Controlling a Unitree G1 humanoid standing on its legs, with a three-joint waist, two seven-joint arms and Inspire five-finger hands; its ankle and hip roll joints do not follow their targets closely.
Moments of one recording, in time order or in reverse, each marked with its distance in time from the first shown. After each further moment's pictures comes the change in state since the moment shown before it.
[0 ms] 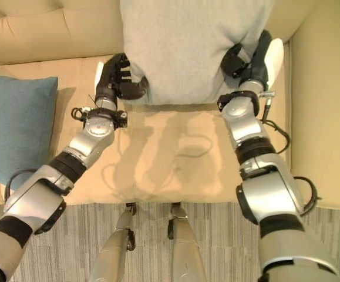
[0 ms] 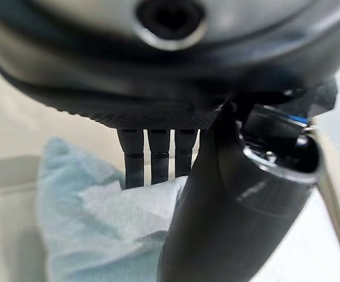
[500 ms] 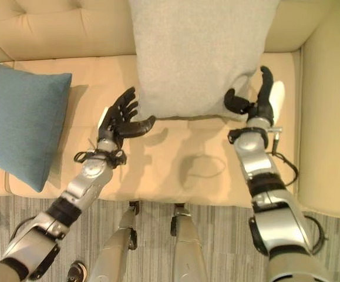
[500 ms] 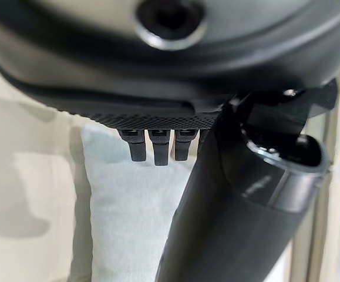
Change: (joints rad) left arm 0.509 0.060 0.123 -0.437 -0.041 -0.047 -0.151; right arm 0.408 -0.088 -0.207 -0.230 -0.076 -0.017 0.068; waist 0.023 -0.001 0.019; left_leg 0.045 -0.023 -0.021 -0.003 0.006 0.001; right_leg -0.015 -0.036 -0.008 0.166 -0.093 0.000
